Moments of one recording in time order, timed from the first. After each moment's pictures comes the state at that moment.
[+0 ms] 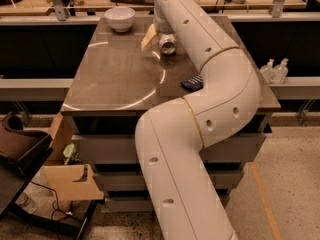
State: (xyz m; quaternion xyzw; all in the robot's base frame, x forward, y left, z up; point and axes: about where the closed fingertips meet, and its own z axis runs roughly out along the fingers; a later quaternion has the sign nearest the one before) arm 0.837 -0.052 0.856 -0.09 0.98 -0.05 0.19
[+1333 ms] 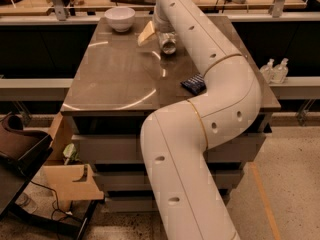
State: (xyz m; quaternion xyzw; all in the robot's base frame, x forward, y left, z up) arm 0.875 -0.037 0.855 -0.10 0.96 0.00 0.26
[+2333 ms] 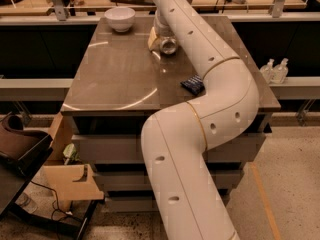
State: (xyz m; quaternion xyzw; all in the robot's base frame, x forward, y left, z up) arm 0.884 -0.044 0.836 -0.10 0.96 -0.01 0.26
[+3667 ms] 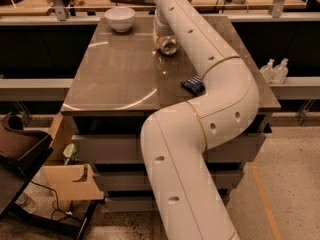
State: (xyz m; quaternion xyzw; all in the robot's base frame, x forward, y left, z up) arm 0.880 -0.043 0.843 -0.10 0.96 -0.01 0.26
